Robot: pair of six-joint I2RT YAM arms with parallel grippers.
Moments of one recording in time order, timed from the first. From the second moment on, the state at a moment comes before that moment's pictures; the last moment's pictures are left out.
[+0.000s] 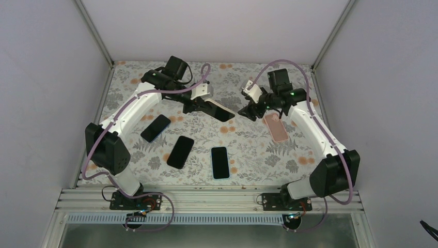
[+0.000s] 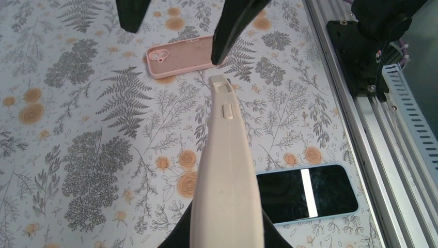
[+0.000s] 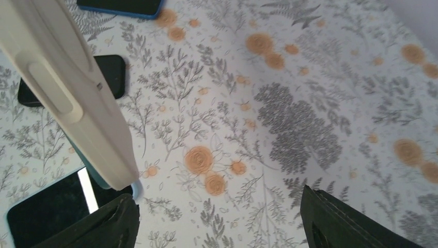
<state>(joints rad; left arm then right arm) -0.47 1.68 1.63 -1.00 0.83 0.87 0.30 1.42 1.32 -0.81 -0.50 -0.67</state>
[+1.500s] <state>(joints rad) -0.45 1.72 1.70 -0.98 0.78 0.88 0.31 1.67 1.57 -0.90 -0.55 -0.64</state>
